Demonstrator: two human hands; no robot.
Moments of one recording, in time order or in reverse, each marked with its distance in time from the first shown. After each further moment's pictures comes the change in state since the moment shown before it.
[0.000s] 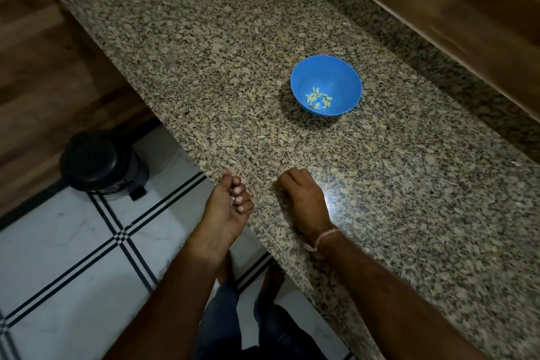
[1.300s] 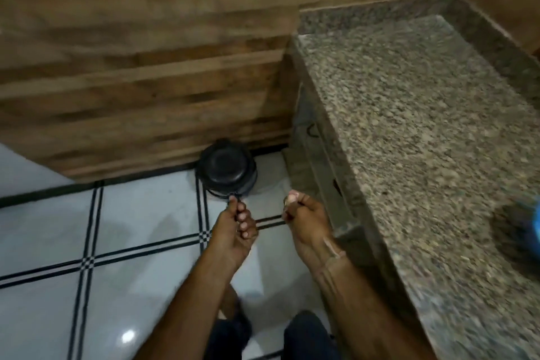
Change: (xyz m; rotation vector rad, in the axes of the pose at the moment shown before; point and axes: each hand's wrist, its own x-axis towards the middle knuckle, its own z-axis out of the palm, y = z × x) left_hand -0.030 0.253 -0.246 -0.411 0.147 0.254; right_hand 0.162 -0.341 0.170 1.207 -0.287 0.700
